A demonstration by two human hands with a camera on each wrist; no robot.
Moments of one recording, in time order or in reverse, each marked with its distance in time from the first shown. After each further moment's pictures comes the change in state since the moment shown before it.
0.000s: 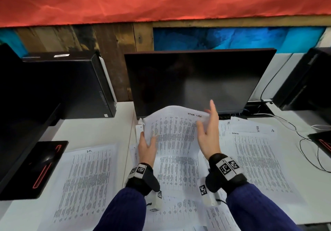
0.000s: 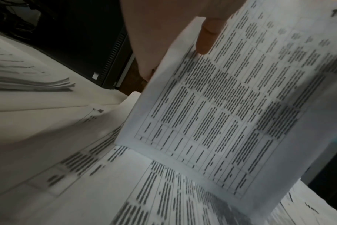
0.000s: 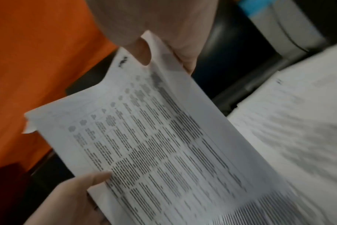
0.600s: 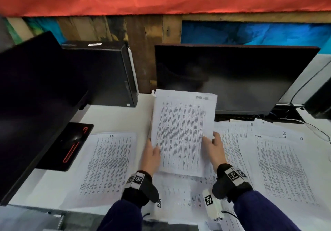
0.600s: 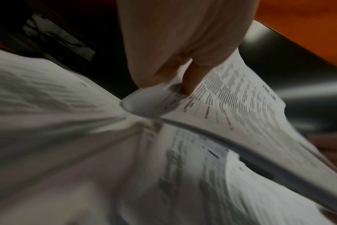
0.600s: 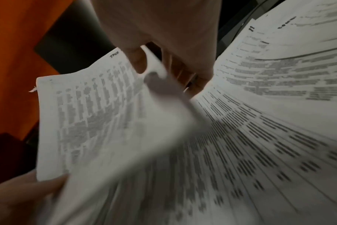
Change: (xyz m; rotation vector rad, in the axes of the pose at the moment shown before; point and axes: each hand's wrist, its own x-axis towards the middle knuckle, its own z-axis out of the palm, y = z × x) left_hand -0.027 -0.030 -0.070 0.329 -0.093 -0.128; right_hand -0.043 0.034 0.036 0.094 -0.180 0.550
